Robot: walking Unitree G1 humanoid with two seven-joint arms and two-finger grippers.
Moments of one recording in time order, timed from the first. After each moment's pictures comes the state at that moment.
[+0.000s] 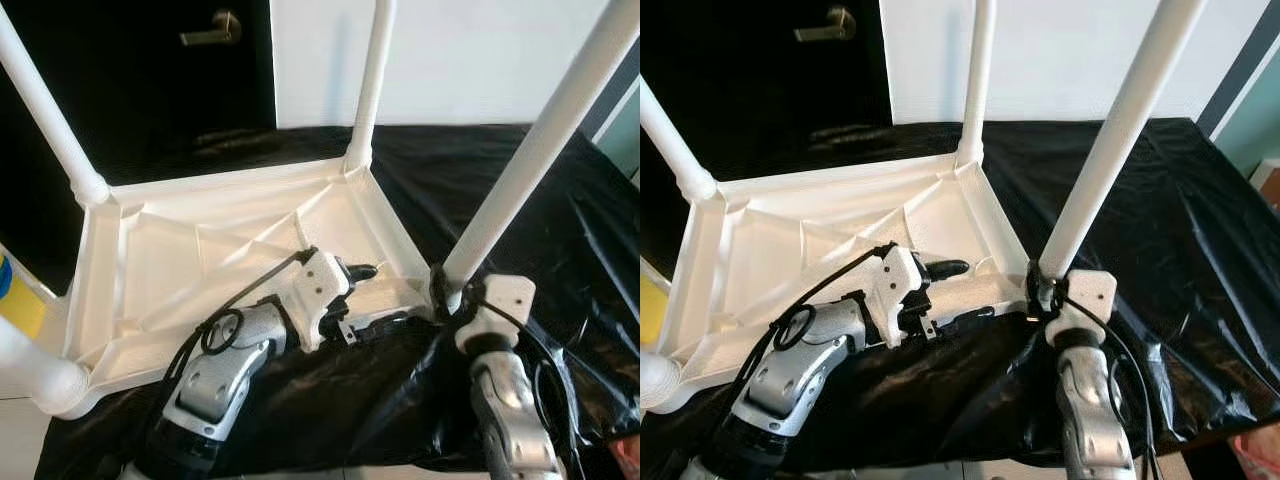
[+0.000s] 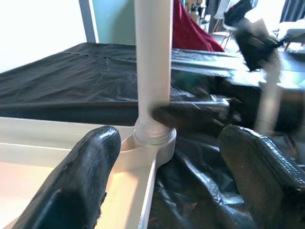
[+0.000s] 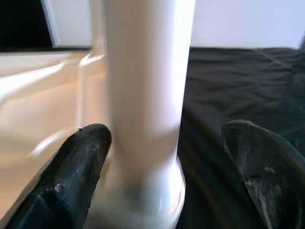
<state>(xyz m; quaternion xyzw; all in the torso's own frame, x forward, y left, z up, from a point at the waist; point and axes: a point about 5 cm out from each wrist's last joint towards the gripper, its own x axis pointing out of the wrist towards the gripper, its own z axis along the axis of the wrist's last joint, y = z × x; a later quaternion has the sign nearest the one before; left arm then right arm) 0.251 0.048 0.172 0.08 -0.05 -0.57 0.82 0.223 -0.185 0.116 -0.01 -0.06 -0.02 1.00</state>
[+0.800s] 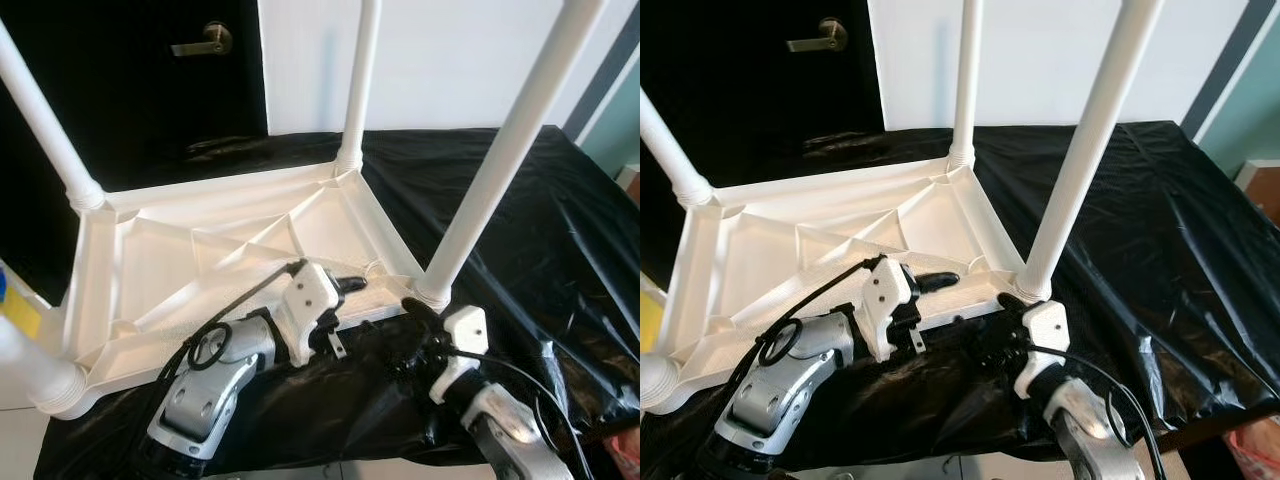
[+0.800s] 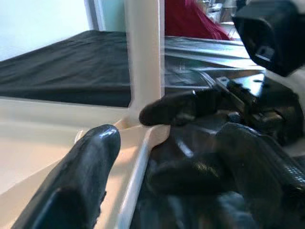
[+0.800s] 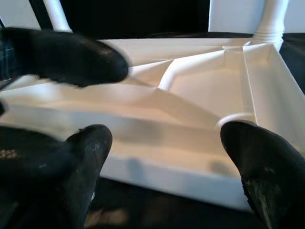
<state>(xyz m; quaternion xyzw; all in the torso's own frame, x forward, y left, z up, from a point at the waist) 0.235 0.062 0.157 0.09 -0.01 -0.54 0.84 0.235 -0.133 0.121 0.02 -0.03 0.29 0.96</state>
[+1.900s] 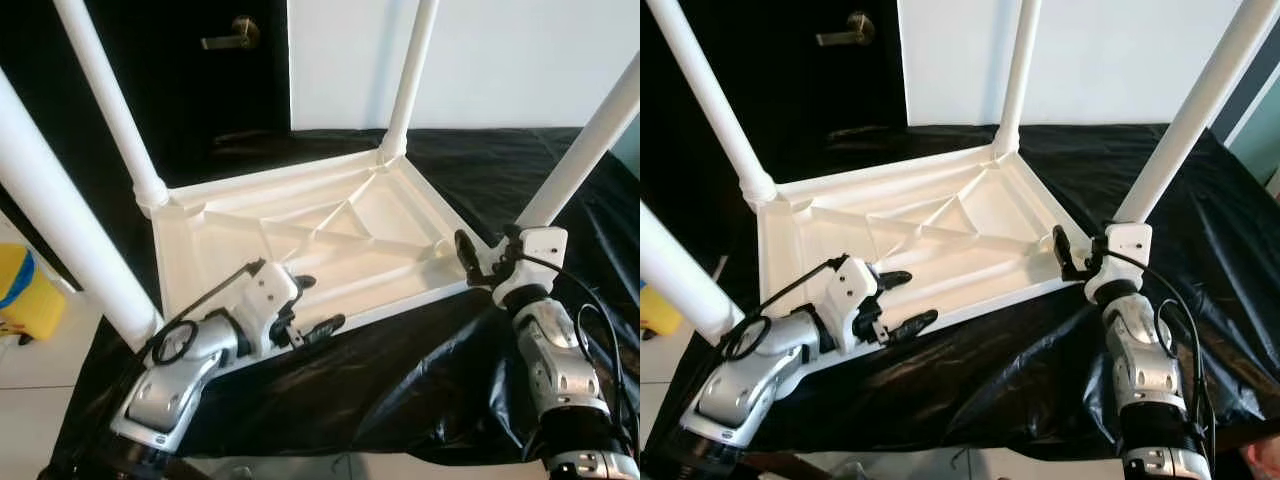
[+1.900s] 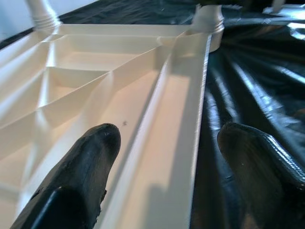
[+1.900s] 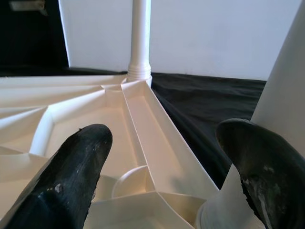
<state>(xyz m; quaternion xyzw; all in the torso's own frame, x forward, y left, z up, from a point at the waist) 0.265 0.102 0.151 0.14 0.02 -0.49 0.86 0.303 -0.239 0.149 -0.05 -0.10 0.01 0.99</state>
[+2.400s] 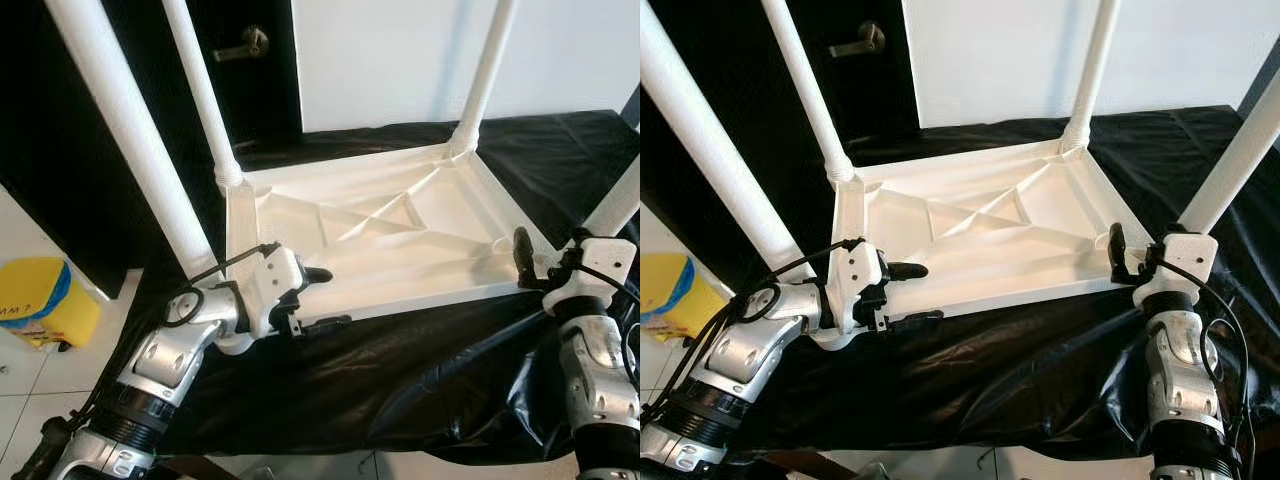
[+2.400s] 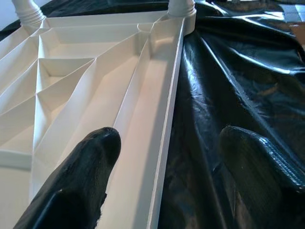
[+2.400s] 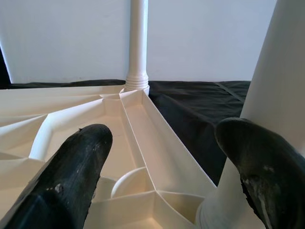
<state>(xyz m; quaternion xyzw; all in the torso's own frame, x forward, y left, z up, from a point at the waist) 0.280 0.095 0.158 0.17 0.01 -0.59 0.79 0.280 -0.279 0.154 -0.07 -0.13 -0.08 0.99</state>
